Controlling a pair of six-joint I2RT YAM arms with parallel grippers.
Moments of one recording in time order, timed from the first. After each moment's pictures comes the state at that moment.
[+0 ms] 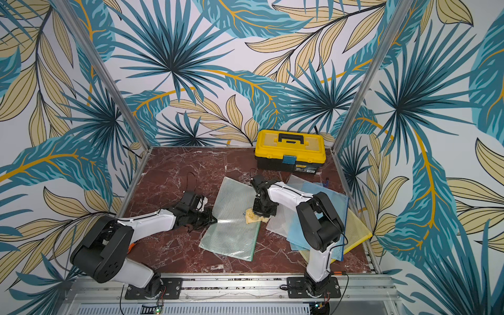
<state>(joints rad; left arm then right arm) -0.43 1.51 0.65 -0.16 0.40 -0.84 0.52 1.84 1.24 -0.86 -0.02 0.73</state>
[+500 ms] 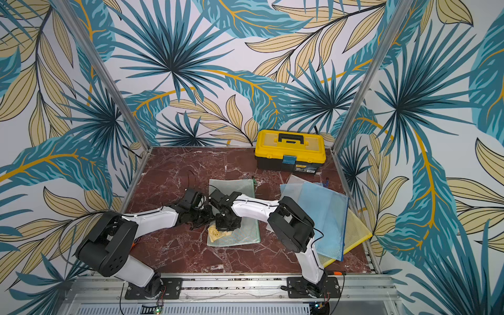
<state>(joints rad) -0.43 1.56 0.69 -0.16 0.33 -0.87 0.89 2.01 1.41 -0.76 -0.14 0.83</state>
